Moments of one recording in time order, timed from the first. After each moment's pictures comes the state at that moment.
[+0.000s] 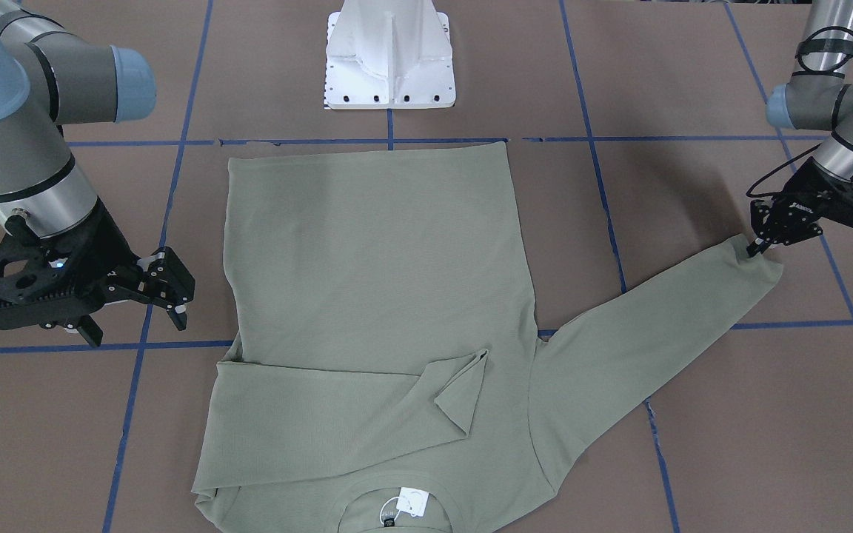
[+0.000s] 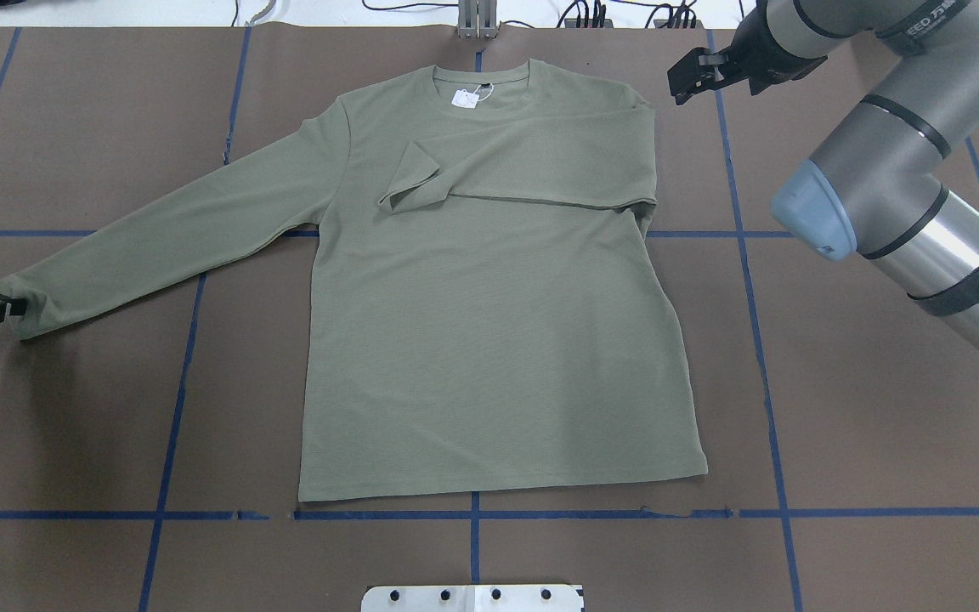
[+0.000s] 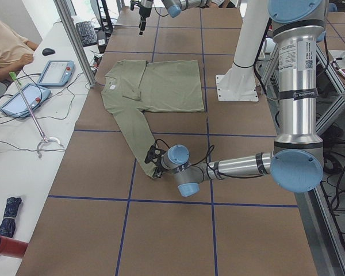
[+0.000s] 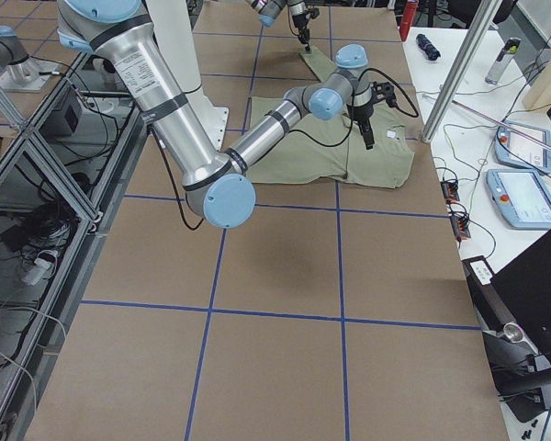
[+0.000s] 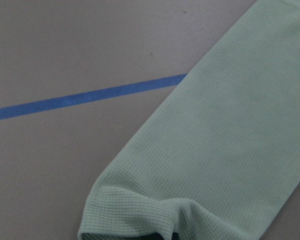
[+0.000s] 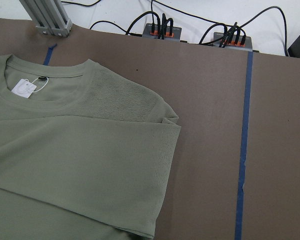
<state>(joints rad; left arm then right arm) -0.97 -1.48 -1.36 -2.94 -2.07 -0.78 0.99 -1.00 1.70 -1.45 1.98 0.75</state>
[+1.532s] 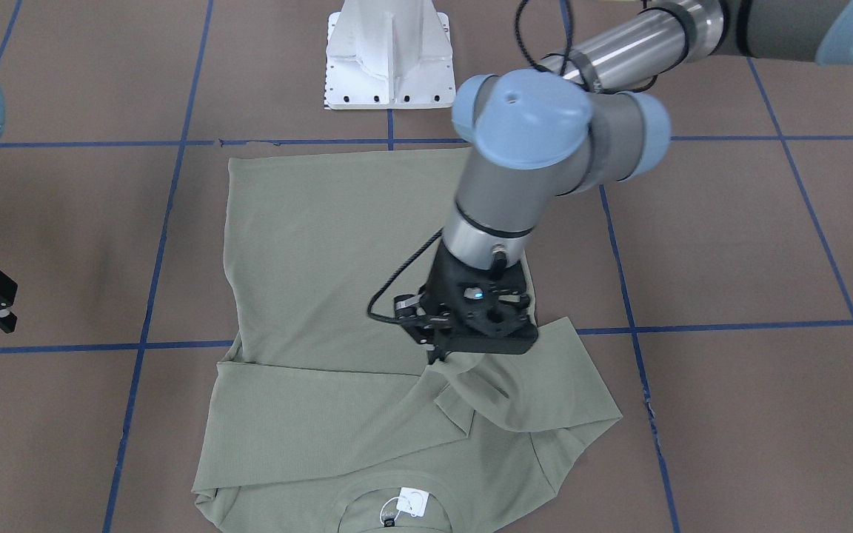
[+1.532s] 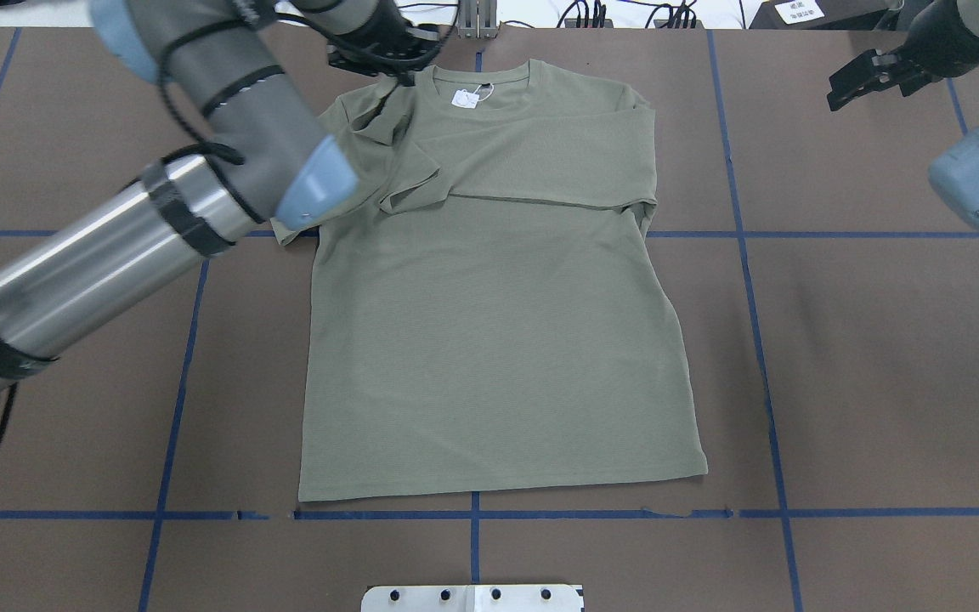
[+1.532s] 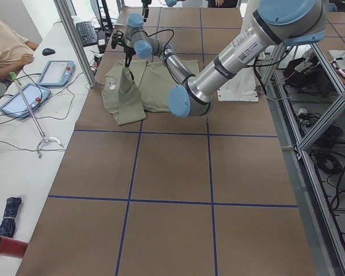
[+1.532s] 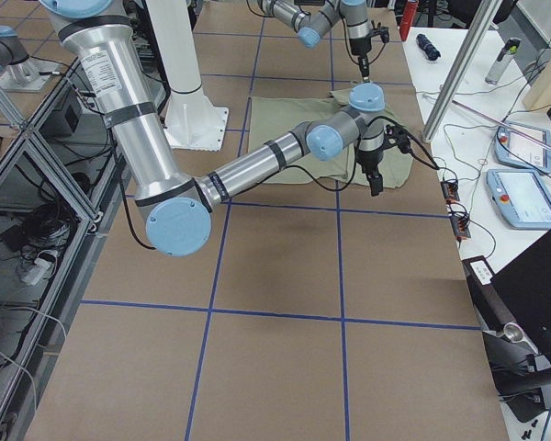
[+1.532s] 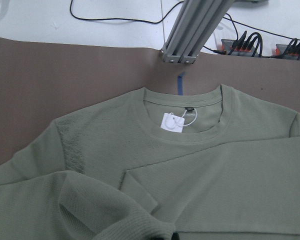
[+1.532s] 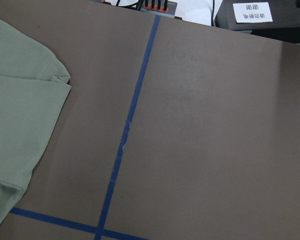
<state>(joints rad) -0.80 -2.65 -1.18 -1.89 -1.90 -1.14 1.21 -1.21 1.70 -1.45 2.15 0.45</state>
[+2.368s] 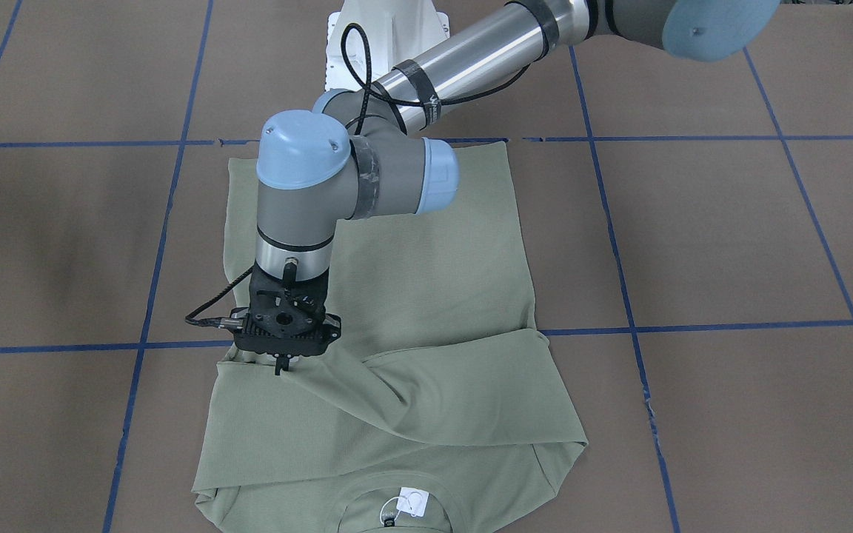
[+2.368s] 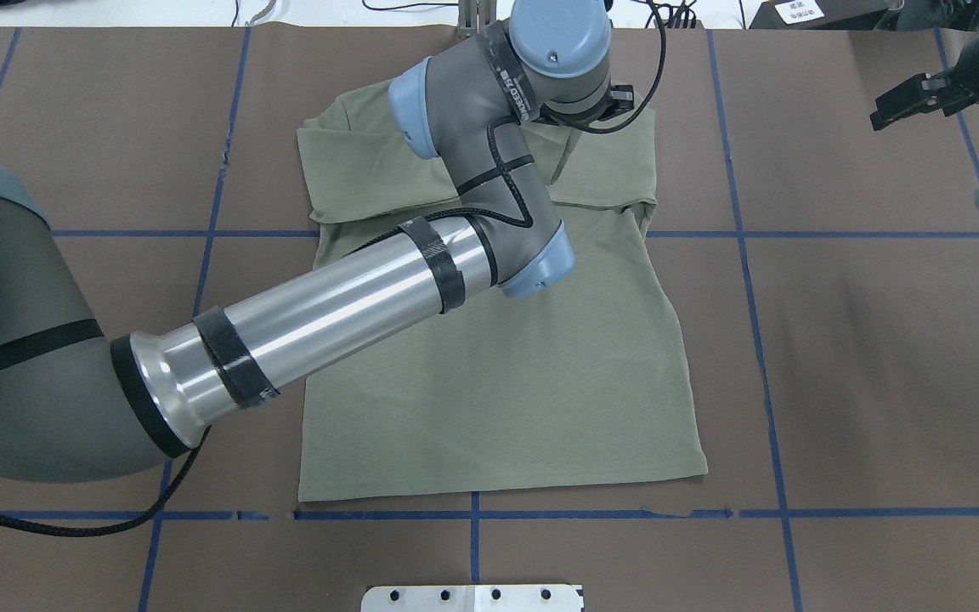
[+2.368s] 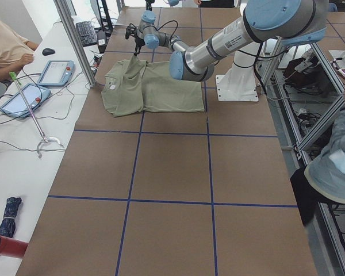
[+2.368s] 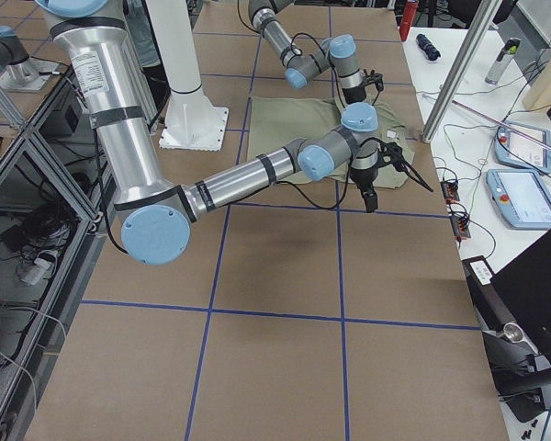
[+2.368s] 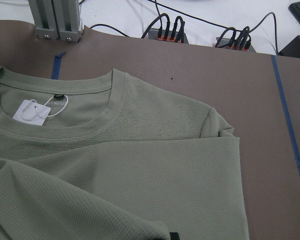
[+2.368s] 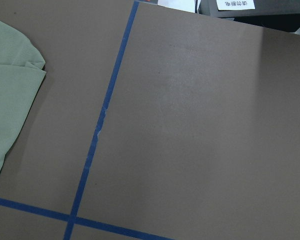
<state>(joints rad) -0.63 -2.93 -0.74 -2.16 -1.68 -1.21 1.22 -1.29 1.70 -1.36 2.16 0.44</state>
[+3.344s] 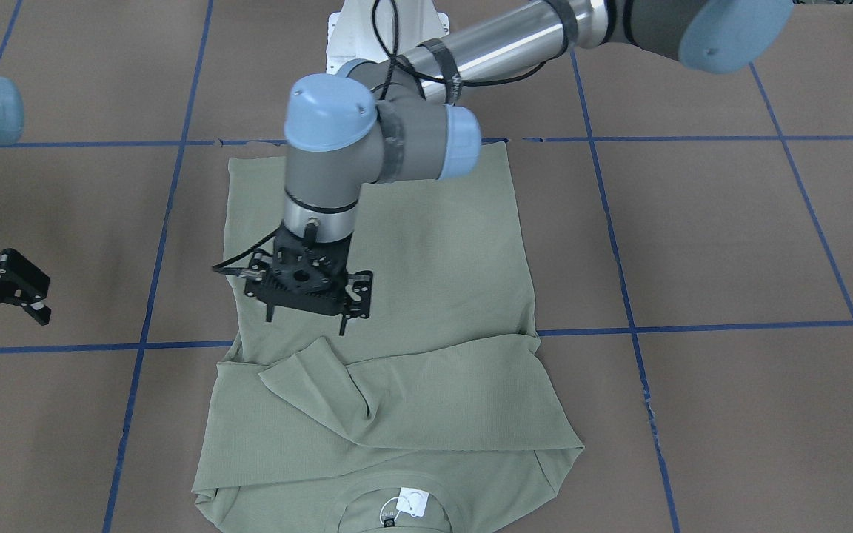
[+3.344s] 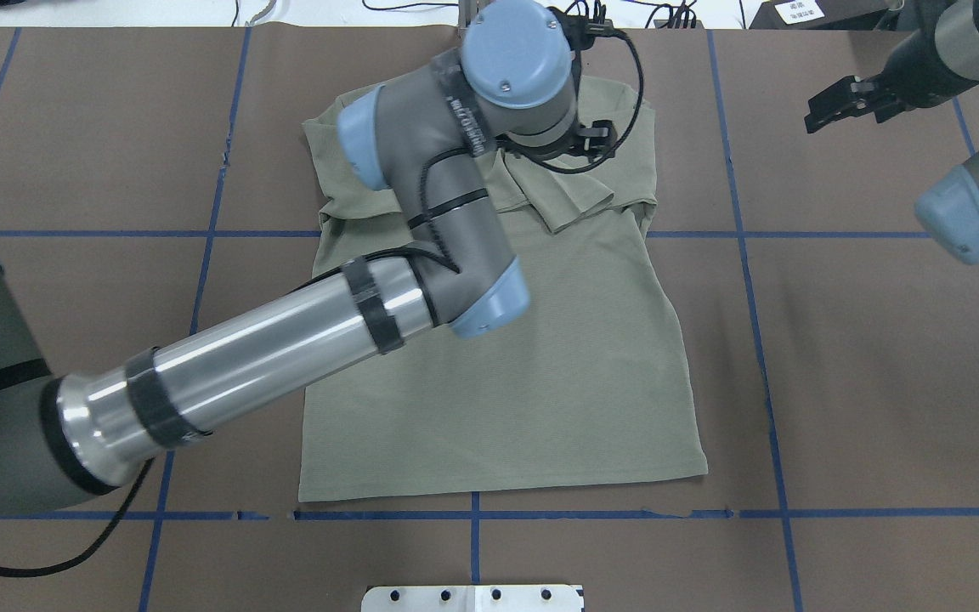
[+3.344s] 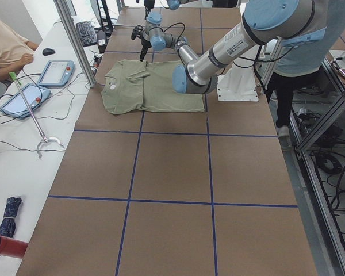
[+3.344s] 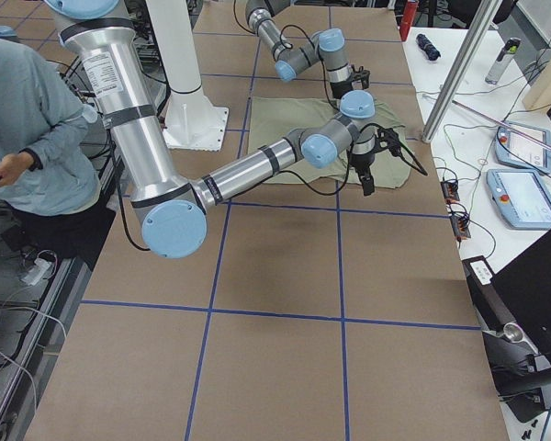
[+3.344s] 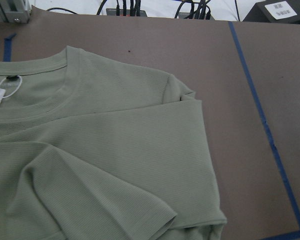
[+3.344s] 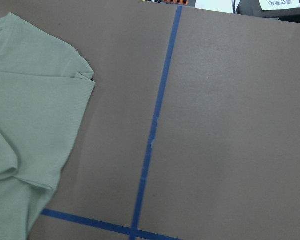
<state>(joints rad) -0.64 -2.66 -1.20 -1.92 -1.76 -1.02 1.10 -1.22 1.72 -1.34 2.13 0.66</state>
